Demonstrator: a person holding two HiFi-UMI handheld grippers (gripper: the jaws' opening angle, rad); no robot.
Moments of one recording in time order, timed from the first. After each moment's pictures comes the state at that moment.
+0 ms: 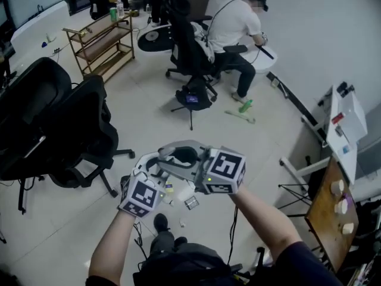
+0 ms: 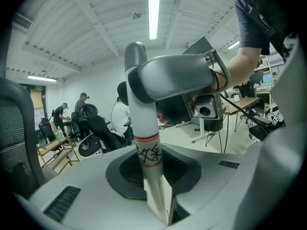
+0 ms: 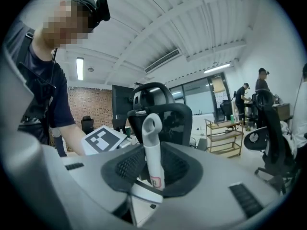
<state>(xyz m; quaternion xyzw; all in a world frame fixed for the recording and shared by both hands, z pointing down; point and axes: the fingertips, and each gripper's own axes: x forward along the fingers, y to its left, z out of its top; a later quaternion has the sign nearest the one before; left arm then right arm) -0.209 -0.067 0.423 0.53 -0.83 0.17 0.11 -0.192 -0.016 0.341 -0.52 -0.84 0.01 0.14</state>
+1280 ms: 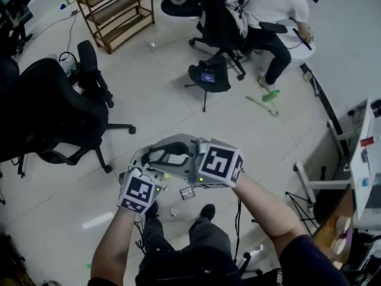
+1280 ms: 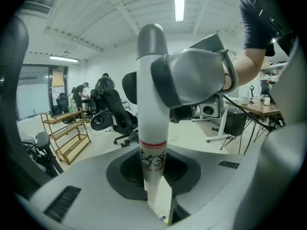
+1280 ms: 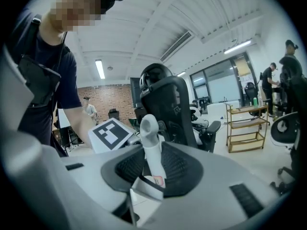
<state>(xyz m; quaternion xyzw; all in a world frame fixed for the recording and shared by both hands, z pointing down) -0.273 -0.145 0.549 0.42 -0.88 0.11 0.21 -0.242 -0.094 0.456 -0.66 -0.73 -0.02 0.16</state>
